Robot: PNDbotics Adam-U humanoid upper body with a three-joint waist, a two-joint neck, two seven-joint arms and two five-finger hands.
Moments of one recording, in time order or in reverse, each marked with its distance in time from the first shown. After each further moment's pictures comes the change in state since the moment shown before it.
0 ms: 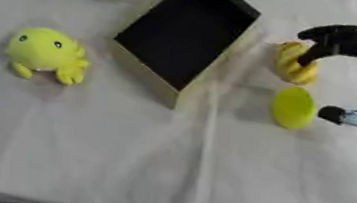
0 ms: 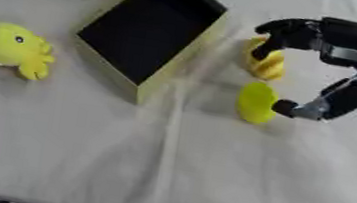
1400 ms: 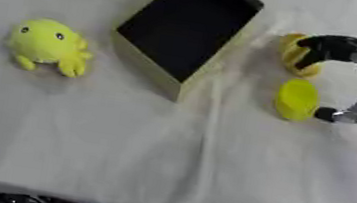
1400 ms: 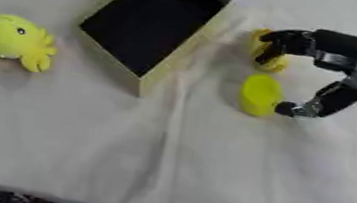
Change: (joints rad) left arm -0.019 -0.014 -0.011 0.000 0.007 -0.003 -0.006; right arm -0.006 0.088 0.026 0.145 0.073 -0.055 0.005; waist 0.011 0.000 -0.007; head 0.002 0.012
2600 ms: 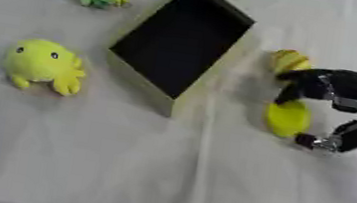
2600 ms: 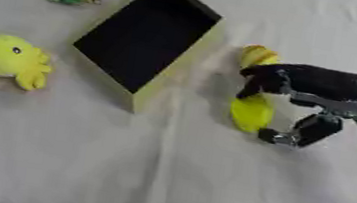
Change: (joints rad) left arm -0.001 0.025 0.004 0.000 0.012 0.018 -0.001; right arm 0.016 0.039 0.034 -0.018 0.182 -0.048 -0.088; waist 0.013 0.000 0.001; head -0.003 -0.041
